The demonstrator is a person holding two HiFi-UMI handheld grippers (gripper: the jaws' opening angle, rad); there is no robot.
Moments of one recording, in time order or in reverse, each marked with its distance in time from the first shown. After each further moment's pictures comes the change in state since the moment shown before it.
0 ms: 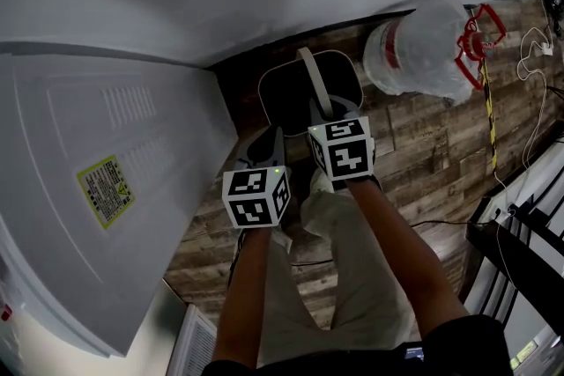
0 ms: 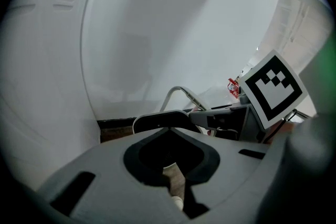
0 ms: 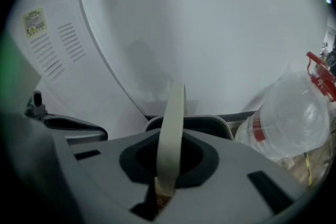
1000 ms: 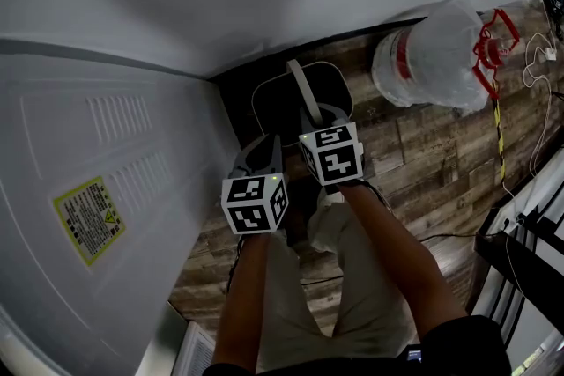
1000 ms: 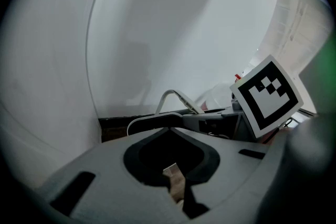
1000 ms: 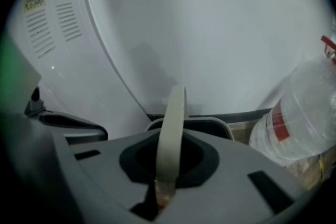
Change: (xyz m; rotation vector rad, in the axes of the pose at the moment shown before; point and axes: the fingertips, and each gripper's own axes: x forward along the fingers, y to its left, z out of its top) left arm 0.032 0.042 -0.024 0.000 -0.024 0.004; right arm 0.068 0.019 -0.018 -0.023 -0.040 0.045
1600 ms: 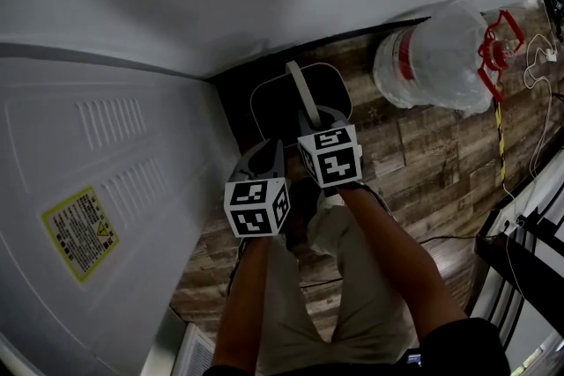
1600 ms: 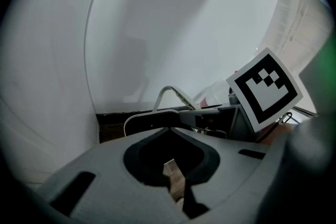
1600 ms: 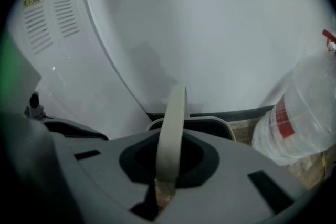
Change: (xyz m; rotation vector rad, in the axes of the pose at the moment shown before) left arm 0.011 0.002 -0.016 0.000 0.022 -0.014; right arm 0.012 0.002 -0.009 0.013 0.011 0.008
